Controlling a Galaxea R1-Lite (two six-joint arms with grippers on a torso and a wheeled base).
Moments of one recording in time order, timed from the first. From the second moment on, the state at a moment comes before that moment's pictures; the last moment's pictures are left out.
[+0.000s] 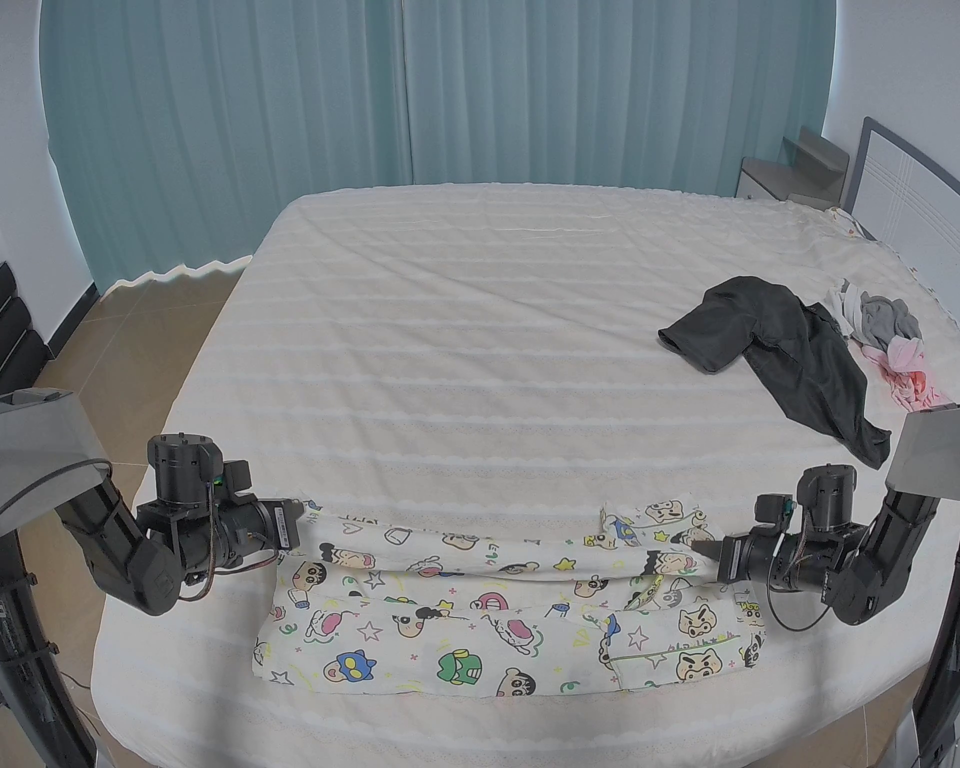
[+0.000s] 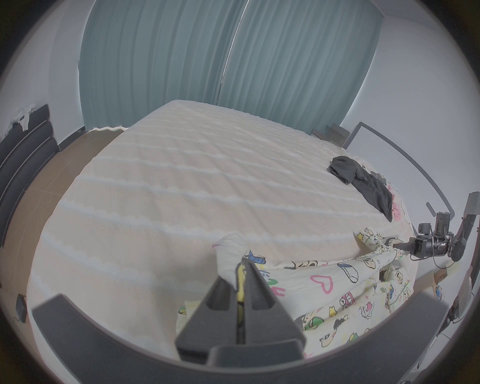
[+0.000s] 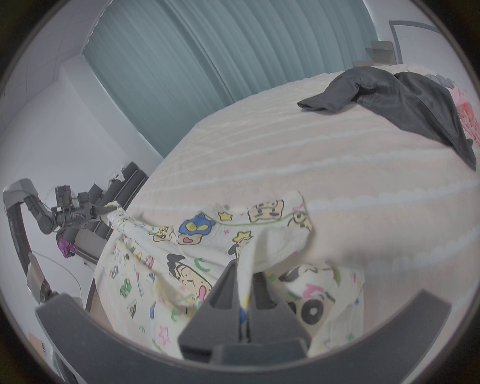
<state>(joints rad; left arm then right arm) -0.11 2.07 -0.59 -0.98 -0.18 -0.19 0.12 2.16 -0.44 -1.16 0.36 0.18</state>
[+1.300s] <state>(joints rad) -0.08 2.12 -0.39 -1.19 -0.16 -0.40 0.05 2.23 -0.08 -1.55 0.33 0.23</state>
